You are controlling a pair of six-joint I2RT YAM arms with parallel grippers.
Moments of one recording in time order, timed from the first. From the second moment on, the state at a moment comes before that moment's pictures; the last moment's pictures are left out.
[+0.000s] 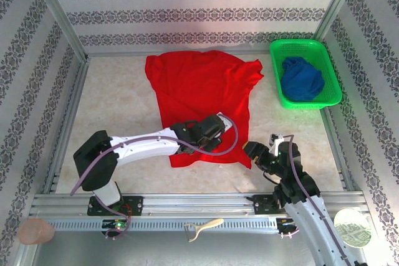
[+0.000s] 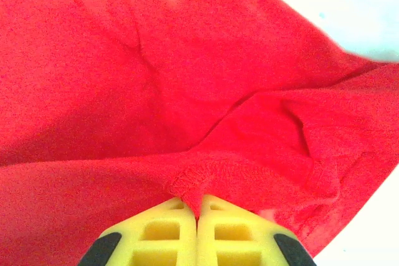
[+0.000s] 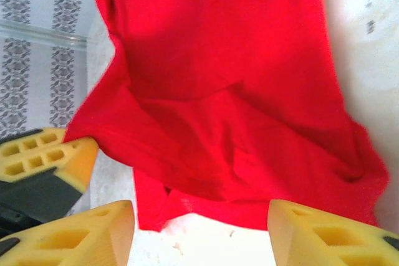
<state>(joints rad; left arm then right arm) -1.02 1.66 1.17 -0.41 -0.26 -0.04 0.29 0.20 0.17 -0.50 -0.40 1.04</state>
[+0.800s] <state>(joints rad) -1.00 1.36 1.16 -0.51 -0.17 -0.08 1.06 1.03 0.24 0.23 0.26 1.12</state>
